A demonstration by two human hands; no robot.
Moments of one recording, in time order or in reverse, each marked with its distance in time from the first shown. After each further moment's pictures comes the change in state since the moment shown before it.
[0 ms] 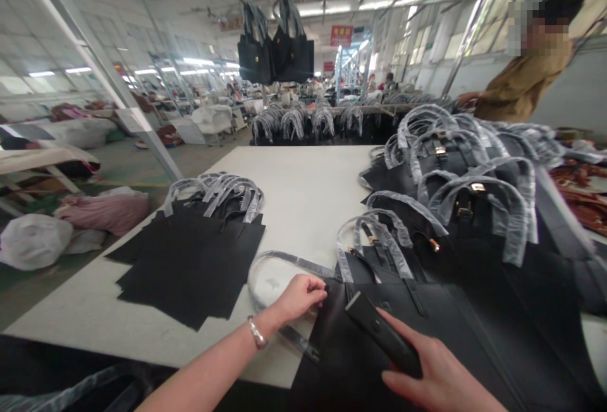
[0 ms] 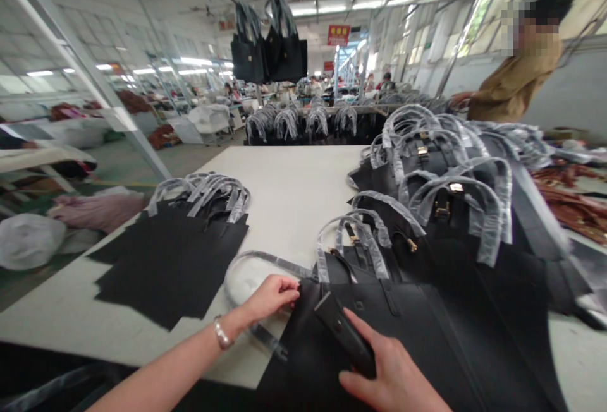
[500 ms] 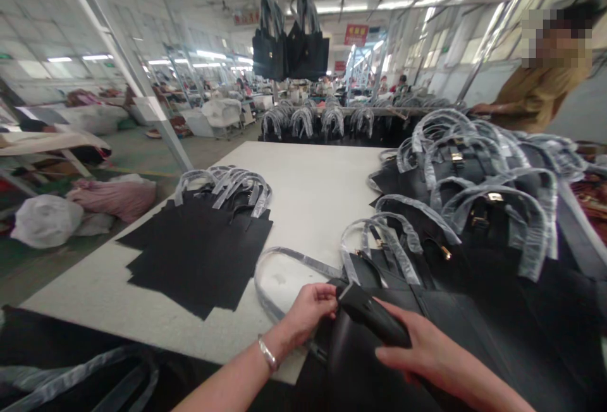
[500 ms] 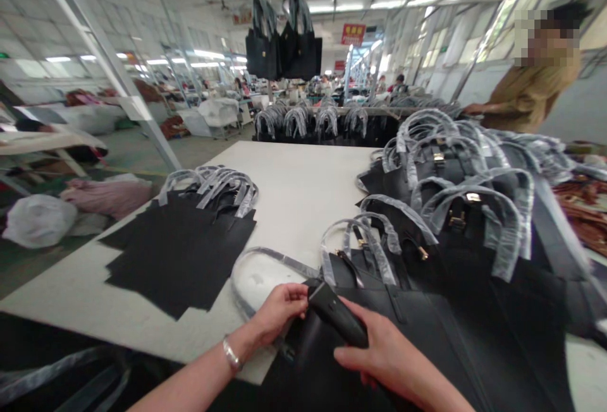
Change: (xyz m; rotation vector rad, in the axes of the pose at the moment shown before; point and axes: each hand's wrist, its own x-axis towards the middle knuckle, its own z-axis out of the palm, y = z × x) left_hand -0.017 -0.009 0.037 -0.546 0.082 0.052; right_hand 0.037 -0.028 -0.002 0.209 -0.197 0.033
